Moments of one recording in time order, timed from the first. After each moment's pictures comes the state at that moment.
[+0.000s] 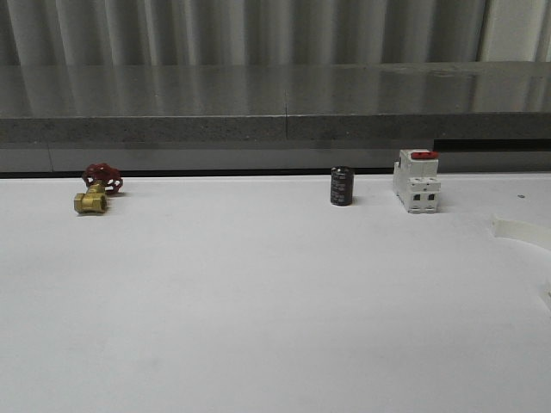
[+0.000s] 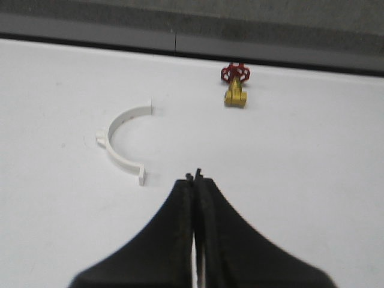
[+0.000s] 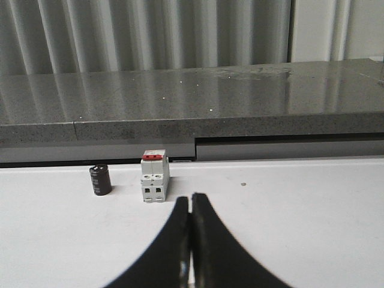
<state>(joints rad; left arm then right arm) -0.06 0.37 -0.50 0.05 0.66 -0.20 0.02 -0.01 0.03 -0.03 0.01 0.13</state>
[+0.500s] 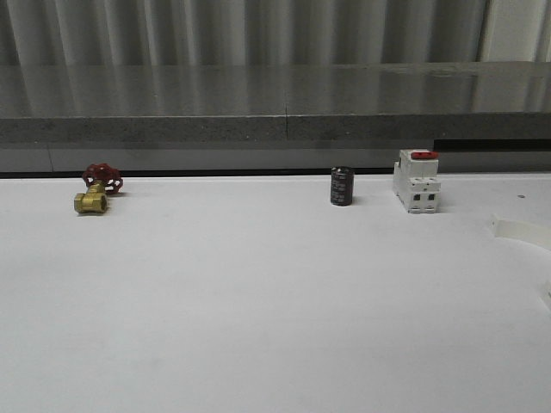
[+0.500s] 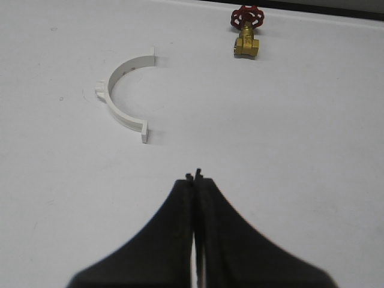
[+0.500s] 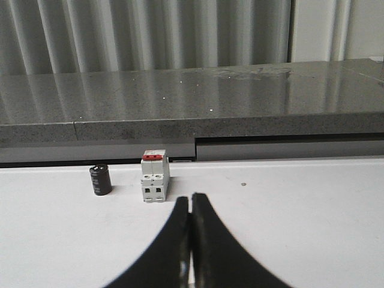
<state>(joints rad) -0.06 0.47 -0.52 0.04 0.74 -0.20 0.02 -0.01 0.03 -0.03 0.01 0.13</state>
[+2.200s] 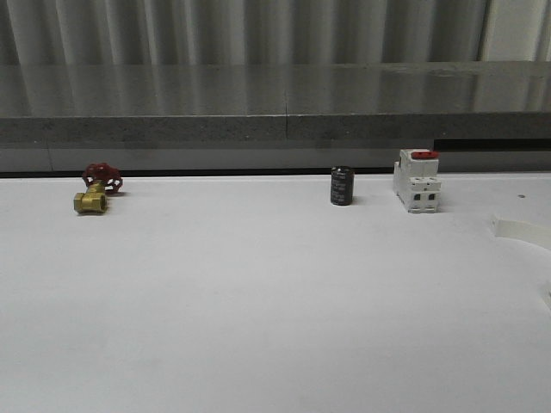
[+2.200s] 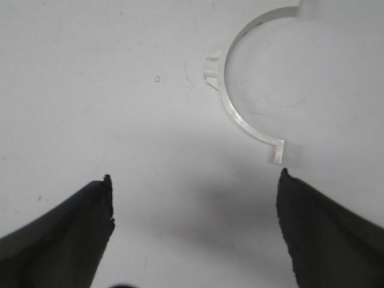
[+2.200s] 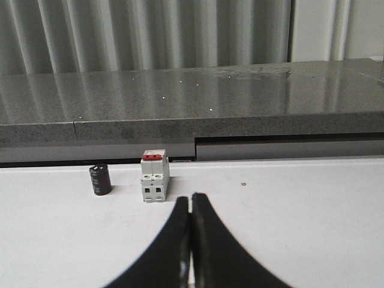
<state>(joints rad) 0.25 1.45 -1.05 0.09 0.80 0.02 0.02 -0.01 0.03 -0.03 0.01 0.13</state>
